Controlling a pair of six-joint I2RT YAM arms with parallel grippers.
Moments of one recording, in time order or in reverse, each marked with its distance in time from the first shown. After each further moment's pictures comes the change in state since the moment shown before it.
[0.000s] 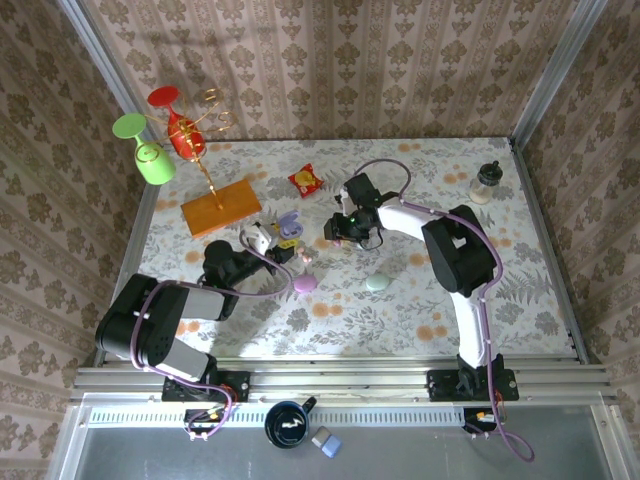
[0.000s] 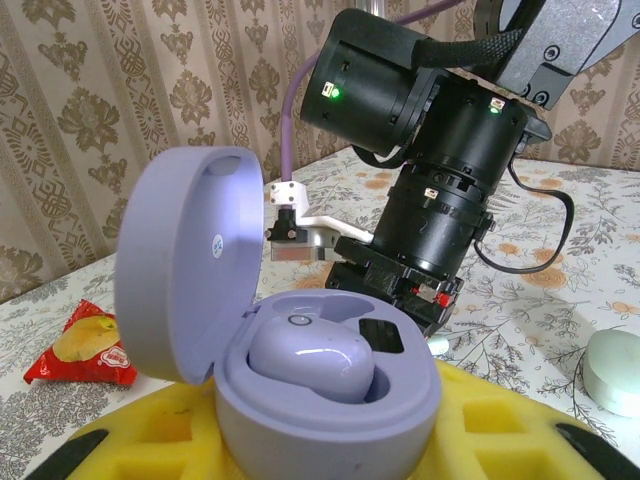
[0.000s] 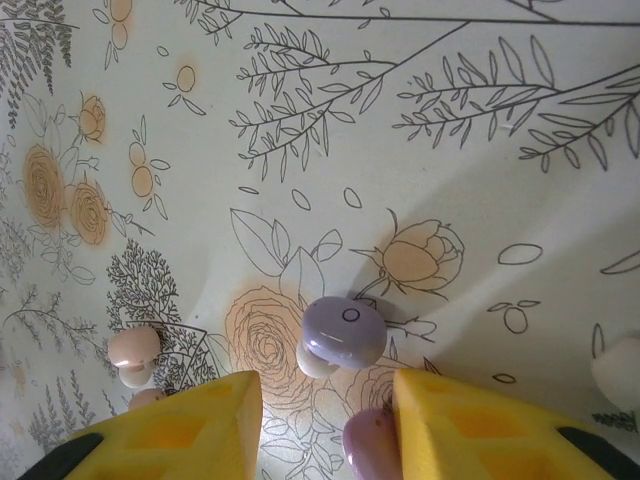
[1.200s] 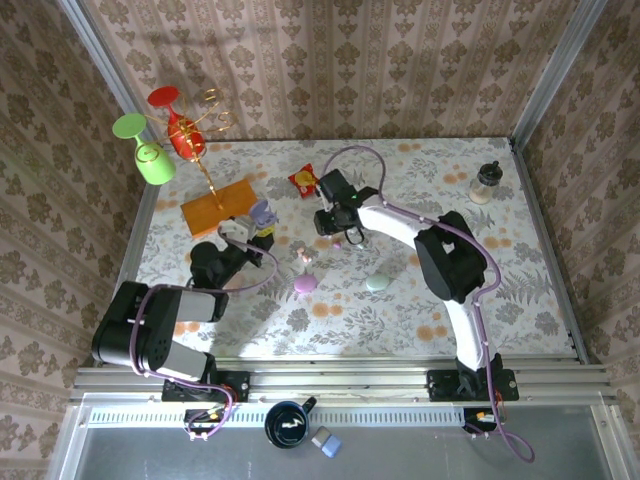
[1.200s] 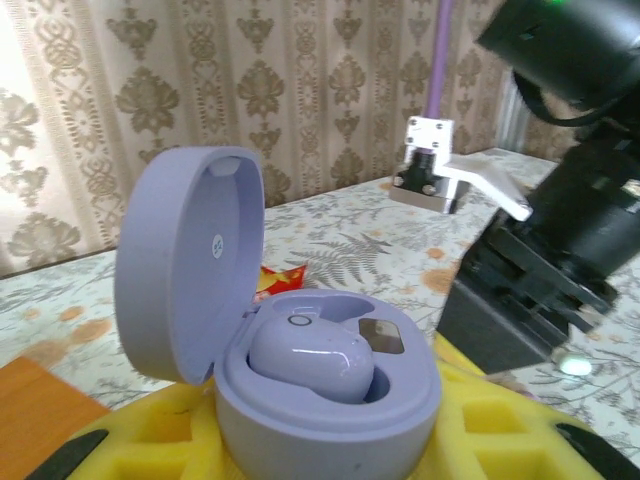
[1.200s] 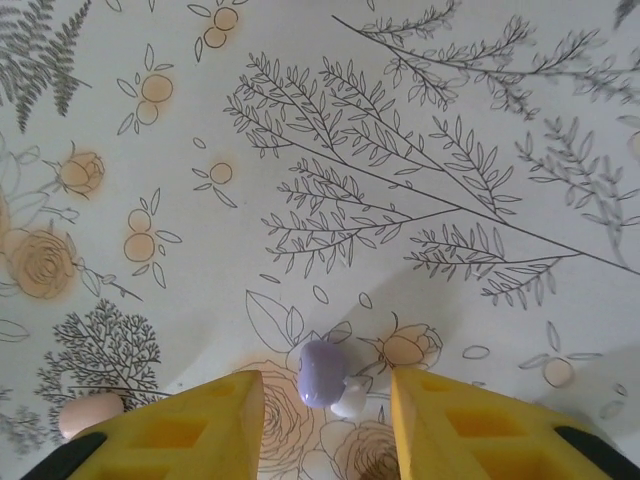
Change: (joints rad) left arm 0.126 -0.042 -0.039 0.003 -0.169 -0.092; right arm 0.151 0.001 0.172 -0.133 0.464 -0.209
